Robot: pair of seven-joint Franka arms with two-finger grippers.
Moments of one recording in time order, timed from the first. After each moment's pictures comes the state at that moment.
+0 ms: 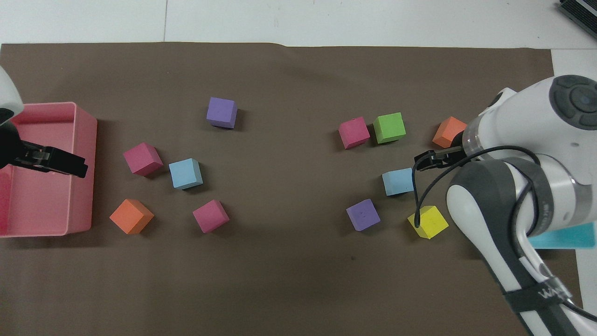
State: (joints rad) left arm -0.06 -0.01 -0.06 -1.54 -0.02 1.46 0.12; right arm 0.20 0.08 -0.04 -1.88 0.00 1.94 0.03
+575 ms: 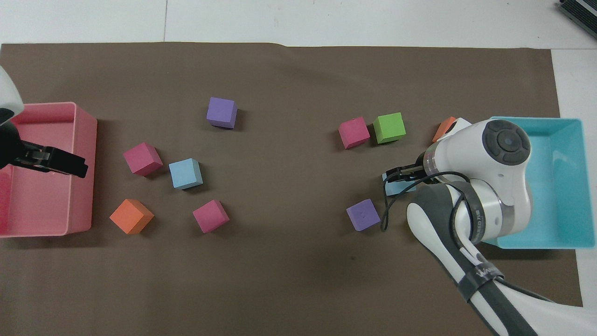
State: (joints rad) left arm -0.06 -0.01 -0.06 -1.54 -0.02 1.46 0.12; right arm 0.23 0.13 -0.04 -2.09 0.06 2.22 0.03
